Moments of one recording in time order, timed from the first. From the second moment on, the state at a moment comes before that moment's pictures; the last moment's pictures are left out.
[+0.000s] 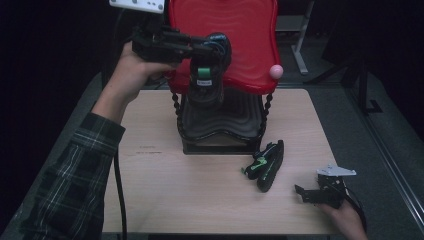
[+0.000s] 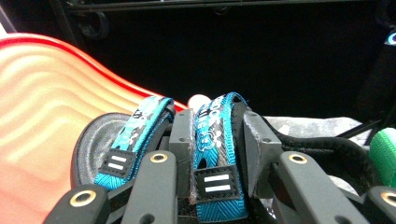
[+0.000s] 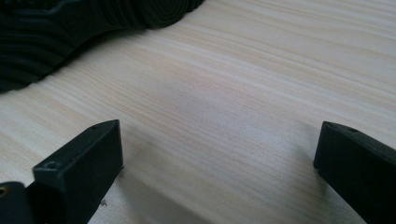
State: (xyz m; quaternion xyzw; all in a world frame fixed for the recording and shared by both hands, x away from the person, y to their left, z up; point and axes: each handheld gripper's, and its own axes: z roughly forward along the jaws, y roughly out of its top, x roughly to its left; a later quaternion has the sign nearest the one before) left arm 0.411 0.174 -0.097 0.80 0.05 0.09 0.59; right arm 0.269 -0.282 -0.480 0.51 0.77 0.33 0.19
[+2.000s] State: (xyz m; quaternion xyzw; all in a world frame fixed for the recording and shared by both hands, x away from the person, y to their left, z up) left arm 0.415 0.204 -0.124 0.80 0.11 0.14 0.57; right arm 0.267 -0.281 -0.481 0.51 0.78 0.32 0.19
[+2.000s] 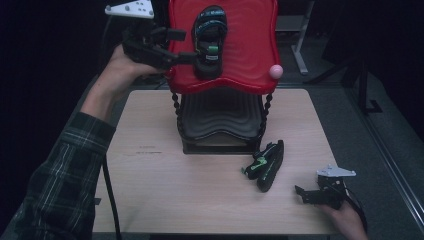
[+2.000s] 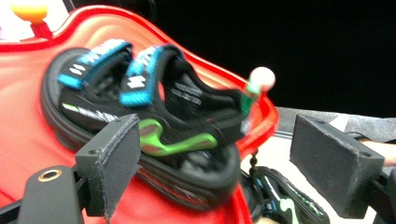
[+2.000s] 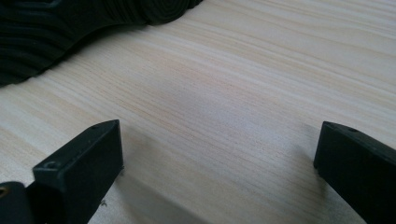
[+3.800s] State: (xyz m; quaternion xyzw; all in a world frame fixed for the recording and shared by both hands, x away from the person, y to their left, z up) left arm 0.283 0.277 -0.404 0.85 0.19 0.08 0.49; right arm 0.280 -0.272 -0.432 0.48 0.78 0.37 0.18
